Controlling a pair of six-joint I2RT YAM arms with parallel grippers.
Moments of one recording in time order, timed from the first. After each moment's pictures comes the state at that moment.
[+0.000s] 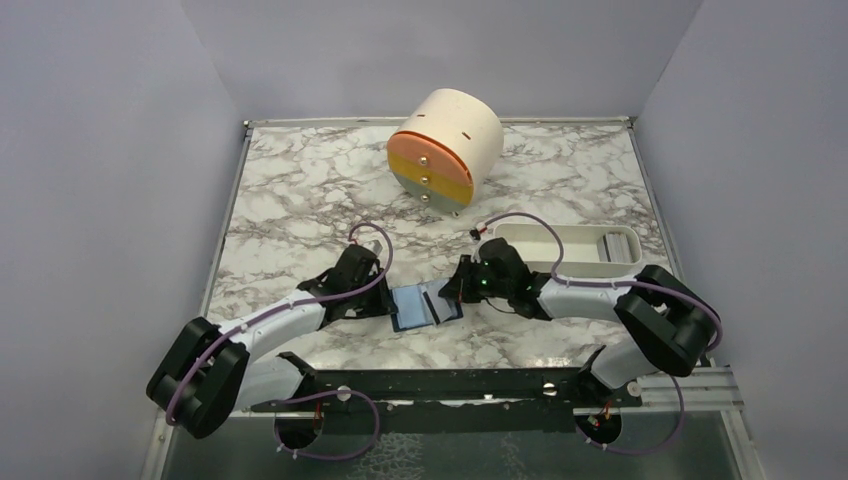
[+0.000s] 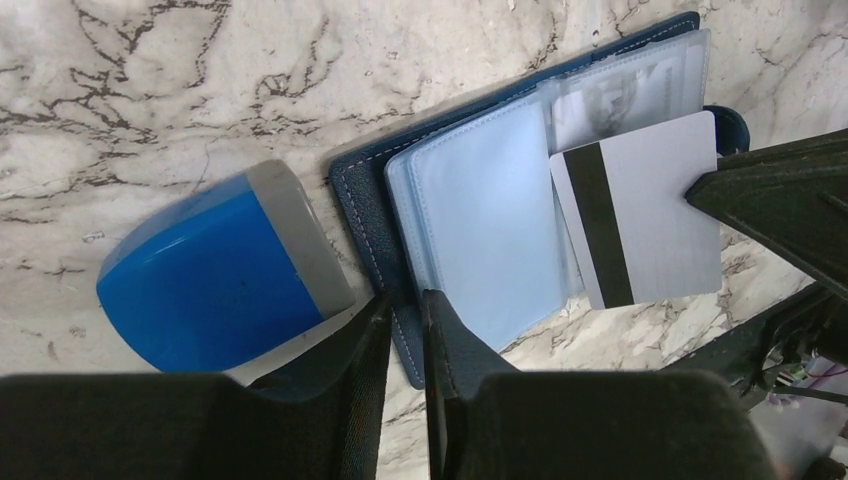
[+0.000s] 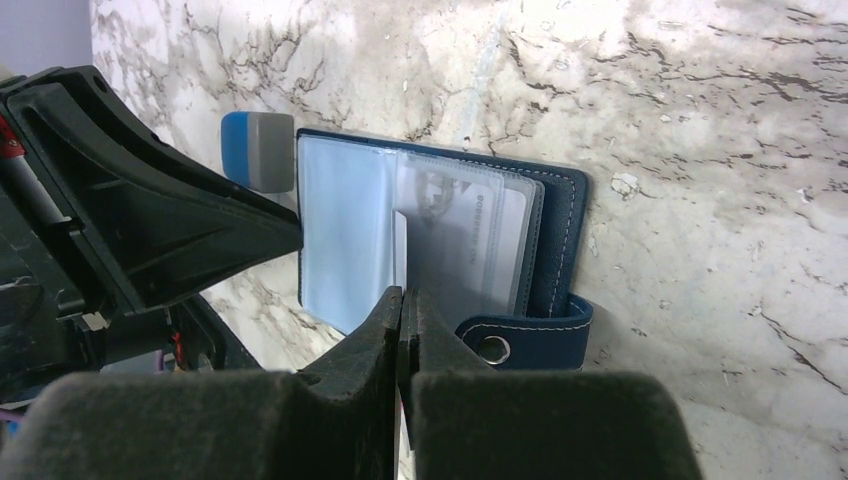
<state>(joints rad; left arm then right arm) -0.60 1.16 0.43 -0.21 0.17 -0.71 0.81 1.49 0.55 0.33 -0.17 0.79</state>
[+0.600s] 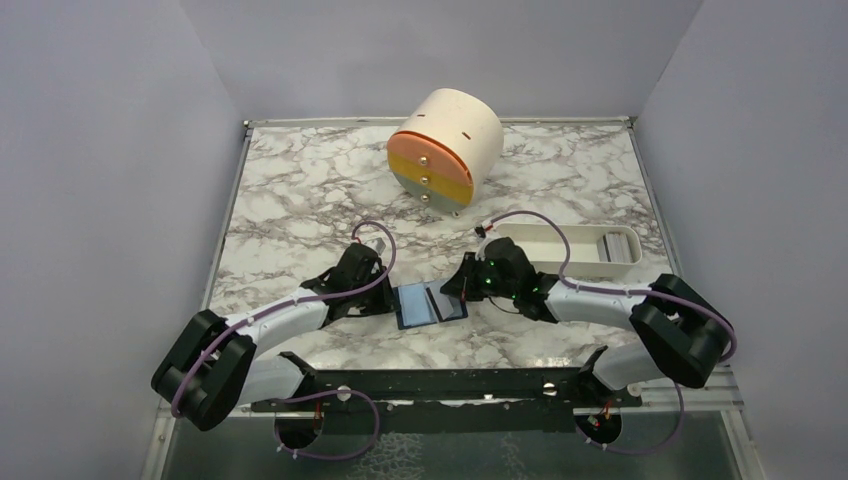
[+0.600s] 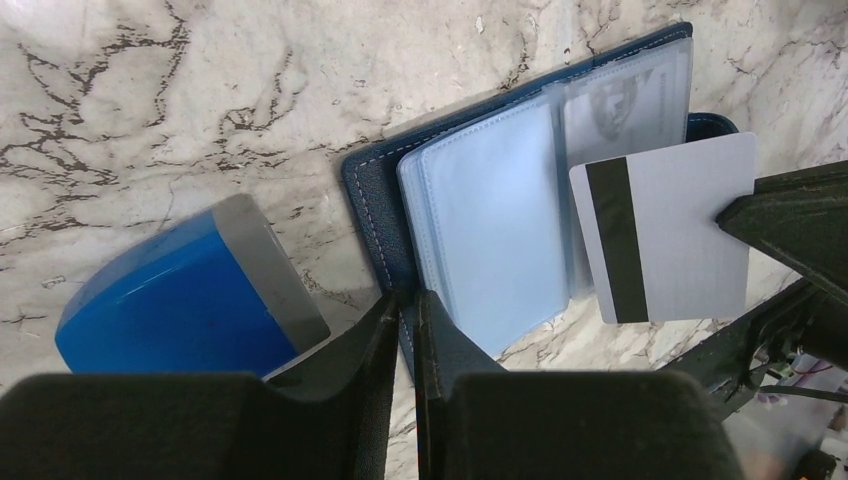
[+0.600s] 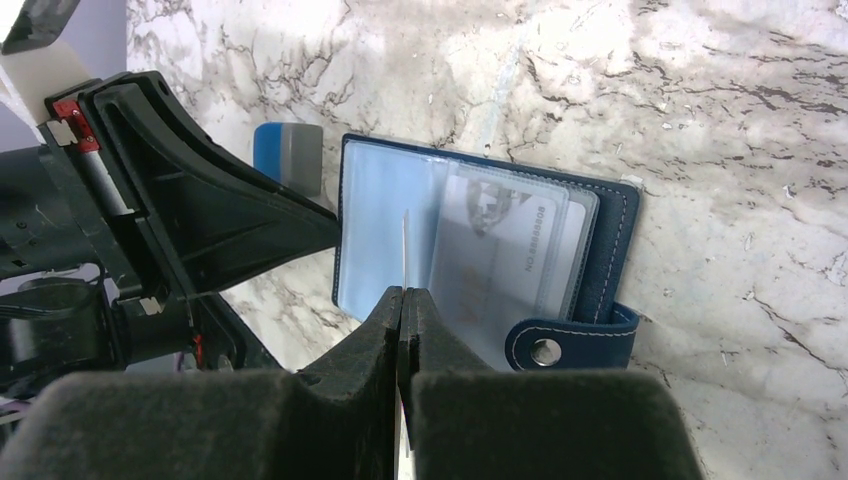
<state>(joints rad) -0.60 1.21 0.43 -0.12 0.20 -0.71 0.81 1.41 0.53 0.31 -0.16 0.80</state>
